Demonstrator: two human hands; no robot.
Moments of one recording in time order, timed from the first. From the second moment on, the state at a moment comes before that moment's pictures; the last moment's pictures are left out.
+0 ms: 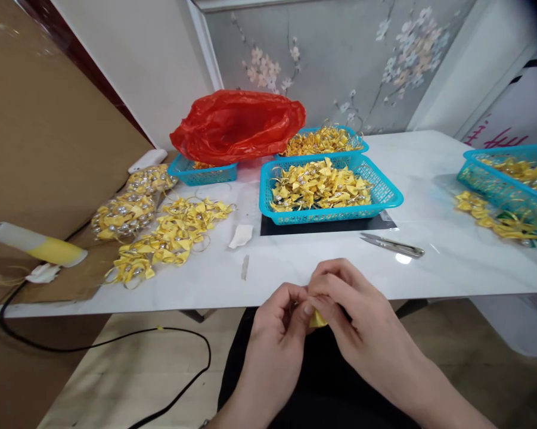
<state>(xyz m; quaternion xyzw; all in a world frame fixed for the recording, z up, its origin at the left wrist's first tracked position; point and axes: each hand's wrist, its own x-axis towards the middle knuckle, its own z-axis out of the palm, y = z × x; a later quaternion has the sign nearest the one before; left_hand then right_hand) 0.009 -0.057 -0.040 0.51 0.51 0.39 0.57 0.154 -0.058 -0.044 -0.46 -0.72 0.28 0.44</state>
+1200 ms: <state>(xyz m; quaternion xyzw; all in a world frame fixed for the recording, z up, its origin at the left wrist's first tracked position) 0.003 -0.052 -0.045 0.64 0.47 0.38 0.47 0.176 -0.049 -0.047 -0.49 -0.52 0.57 0.40</state>
